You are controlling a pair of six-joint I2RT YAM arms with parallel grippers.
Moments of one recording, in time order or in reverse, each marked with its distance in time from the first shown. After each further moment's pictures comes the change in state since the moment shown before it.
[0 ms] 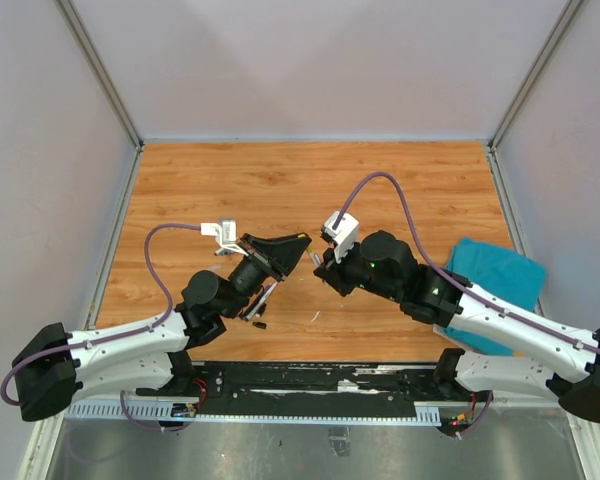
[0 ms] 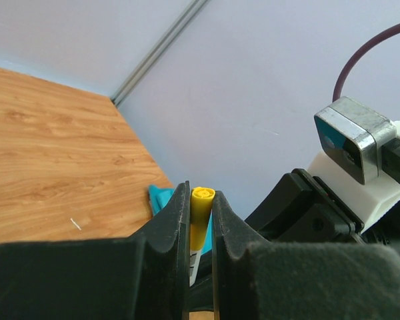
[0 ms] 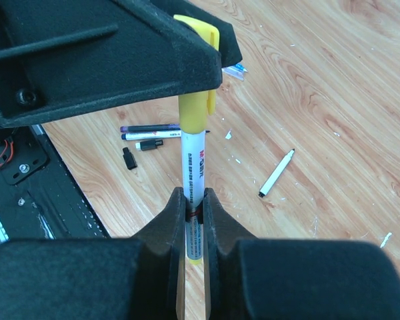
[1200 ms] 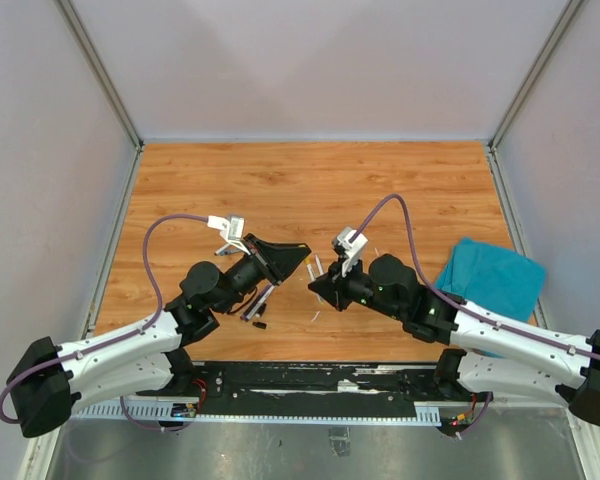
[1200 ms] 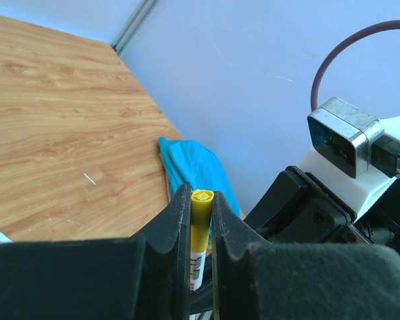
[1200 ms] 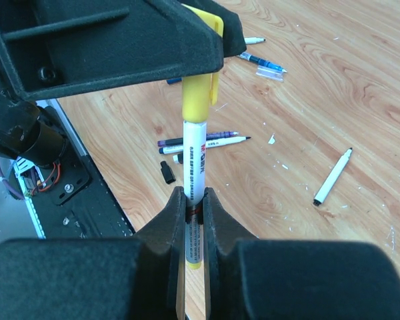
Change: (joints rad) left arm 0.111 -0.081 0.012 -0.211 0.238 -0.024; right arm 0.033 -0.100 -0.280 0.299 -0.021 0.183
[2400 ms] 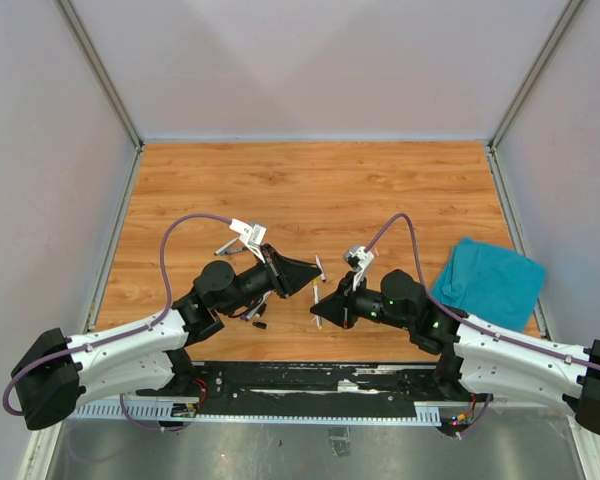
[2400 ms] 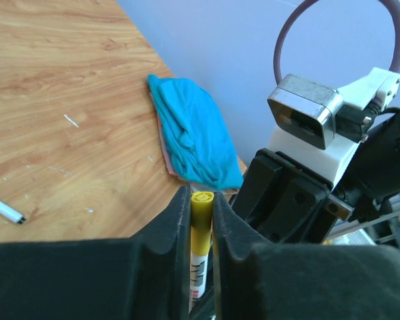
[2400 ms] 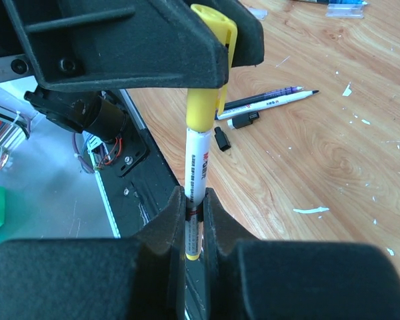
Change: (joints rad) left arm -0.013 0.063 -0.003 -0.060 0.127 -0.013; right arm -0.028 -0.077 -0.216 0.154 -0.203 0.219
